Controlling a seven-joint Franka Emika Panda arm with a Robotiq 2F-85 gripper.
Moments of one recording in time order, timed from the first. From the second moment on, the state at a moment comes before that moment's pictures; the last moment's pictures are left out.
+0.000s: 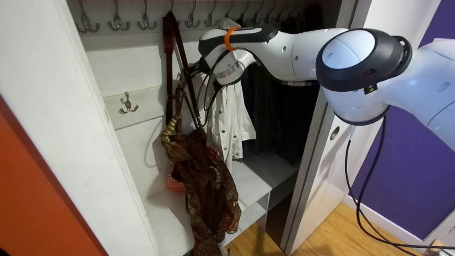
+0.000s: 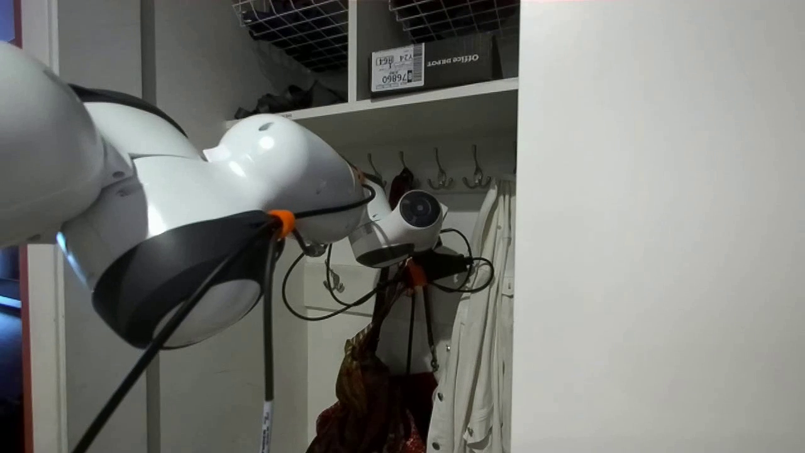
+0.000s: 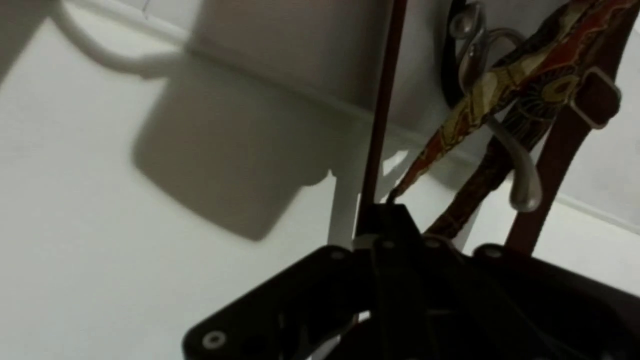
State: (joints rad) arm -0.34 1.20 0.83 -0.85 0.33 2.94 -1.50
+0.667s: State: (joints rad) arm -0.48 1.17 1.02 -1.06 0.33 2.92 -1.70
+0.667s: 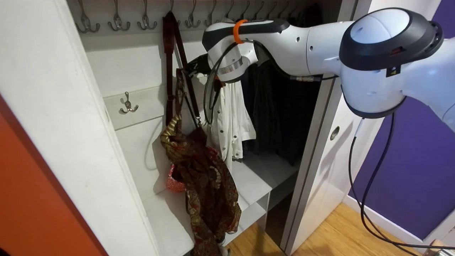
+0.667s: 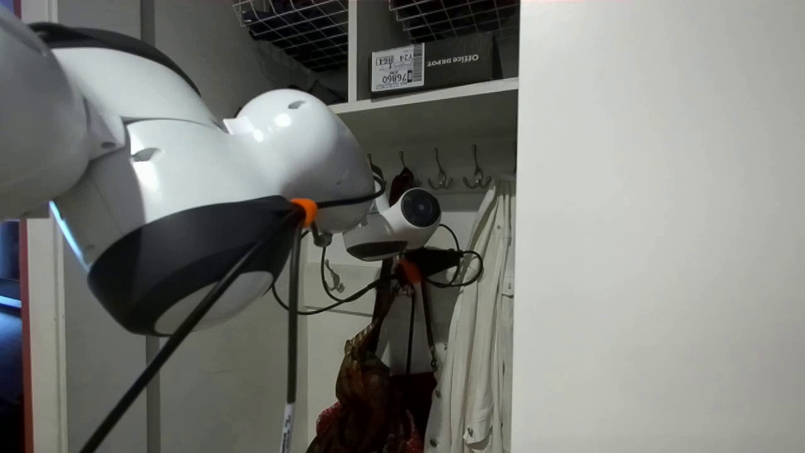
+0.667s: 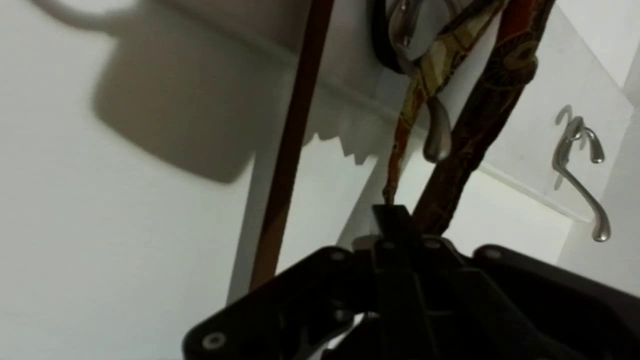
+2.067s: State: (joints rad) arm -0.55 1.03 1.02 -1.41 0.31 2.81 -1.67
